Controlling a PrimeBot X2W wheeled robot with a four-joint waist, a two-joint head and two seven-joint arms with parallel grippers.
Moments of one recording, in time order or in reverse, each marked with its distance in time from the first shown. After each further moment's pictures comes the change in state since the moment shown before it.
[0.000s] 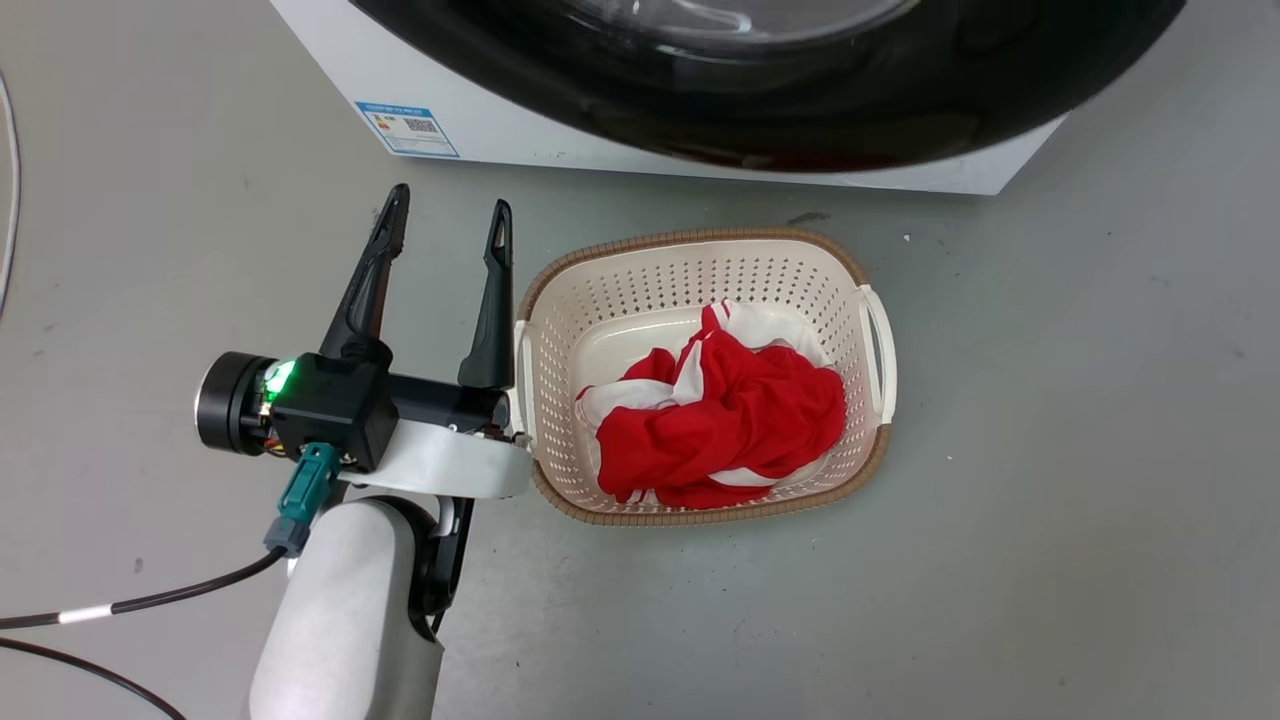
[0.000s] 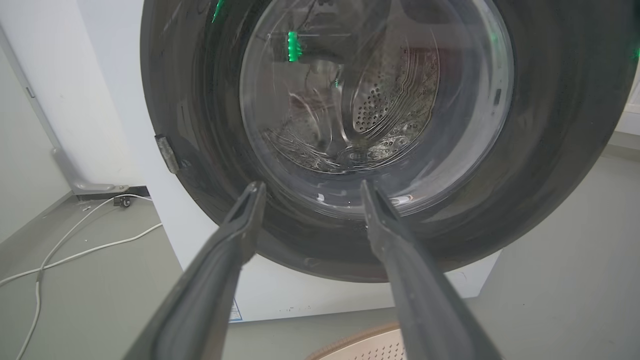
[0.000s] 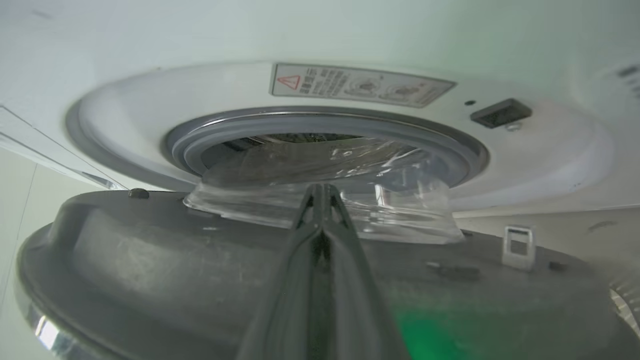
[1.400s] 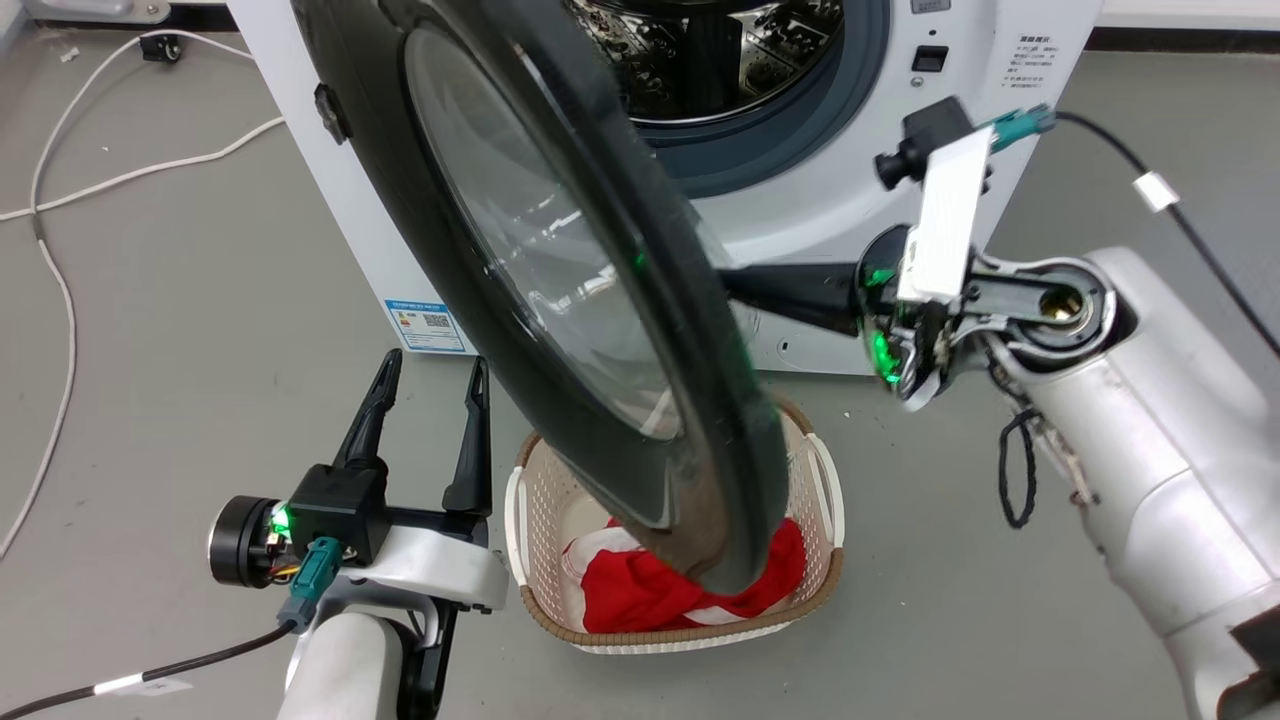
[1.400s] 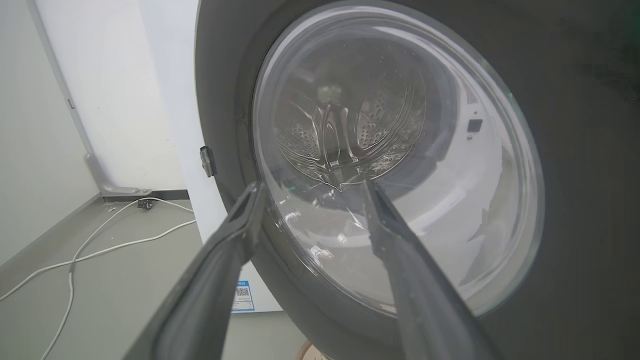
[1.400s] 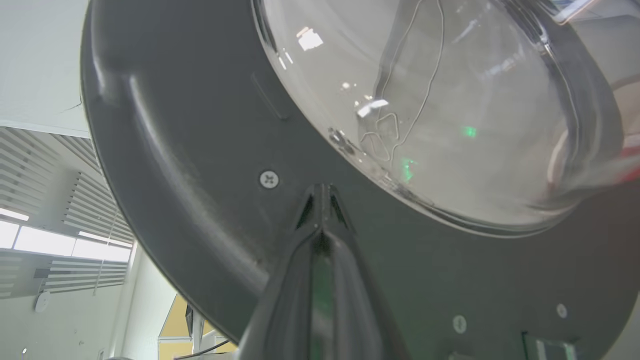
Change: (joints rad) left arm 0.171 0.000 0.048 0.099 -0.004 -0.009 0.000; right arm 0.582 0.147 0.068 -0.492 0.132 0.000 0.303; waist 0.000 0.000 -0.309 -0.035
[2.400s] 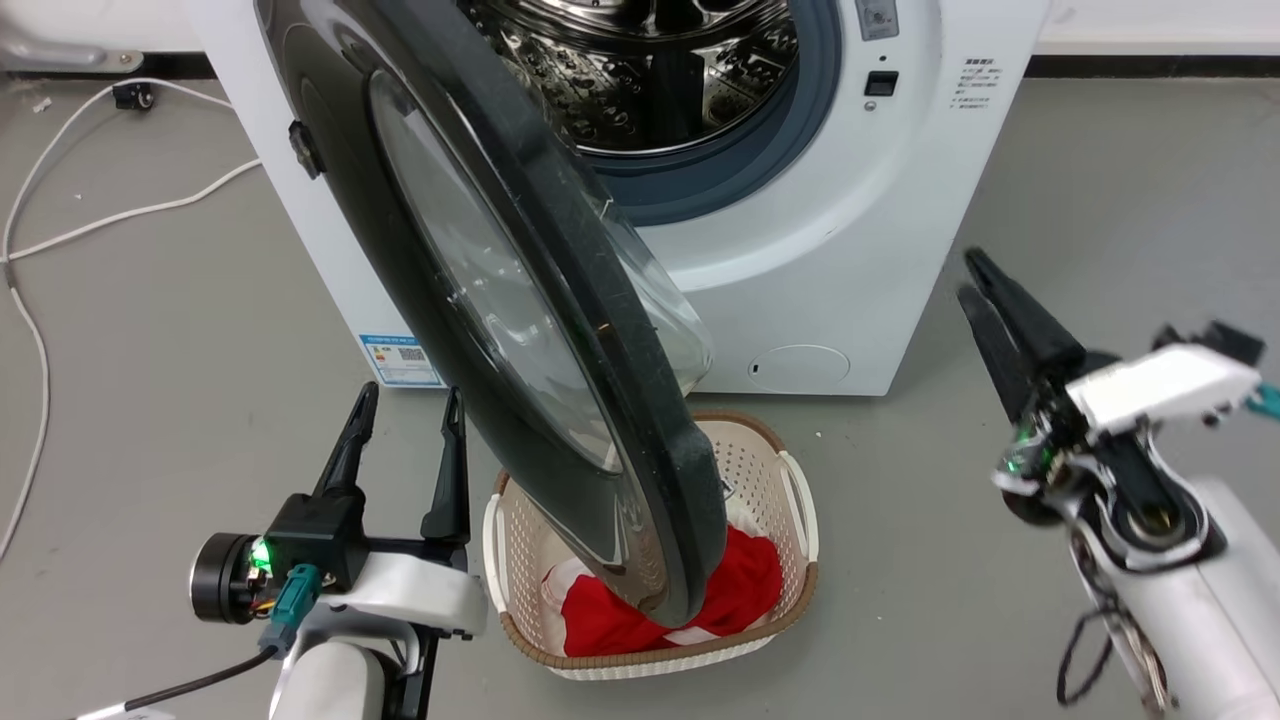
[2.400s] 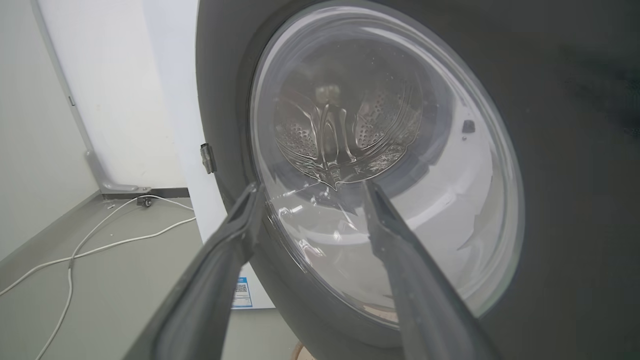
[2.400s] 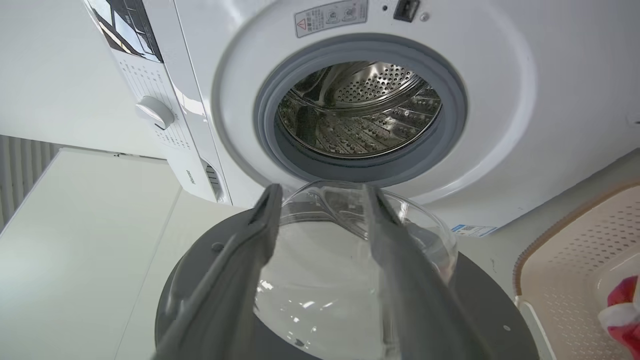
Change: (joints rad) left arm 0.045 0.000 0.035 0.000 -0.003 0.004 0.000; right arm 0.436 -0.069 -0.275 -0.243 -0.046 0.000 -0.776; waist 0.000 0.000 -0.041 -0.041
